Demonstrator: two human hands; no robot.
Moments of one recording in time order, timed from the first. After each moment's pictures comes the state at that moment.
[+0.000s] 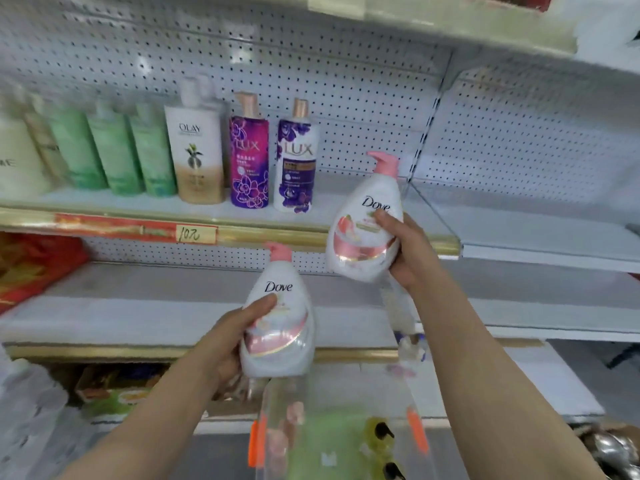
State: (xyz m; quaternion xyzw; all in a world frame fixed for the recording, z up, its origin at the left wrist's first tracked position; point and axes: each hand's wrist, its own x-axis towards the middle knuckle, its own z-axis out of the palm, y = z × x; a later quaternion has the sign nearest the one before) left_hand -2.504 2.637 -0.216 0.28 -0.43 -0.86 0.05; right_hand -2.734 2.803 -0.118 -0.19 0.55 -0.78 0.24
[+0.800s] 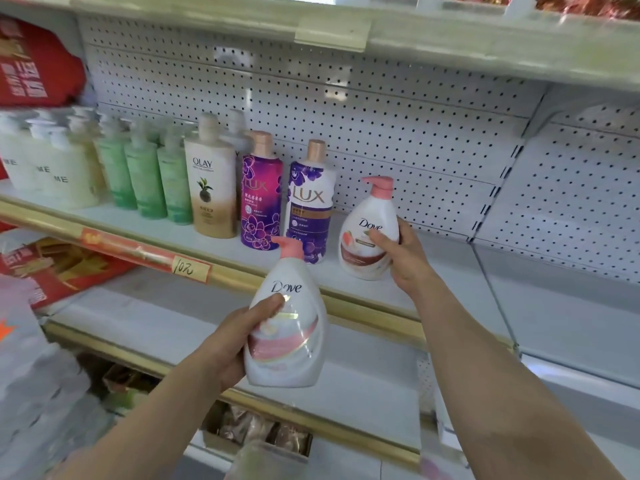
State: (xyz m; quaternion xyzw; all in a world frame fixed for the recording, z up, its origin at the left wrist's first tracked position) left_hand -2.620 2.645 -0.162 0.30 -0.44 -0.82 0.20; right_hand -2.941 2.686 -0.135 -0.32 0.59 -0.69 0.27
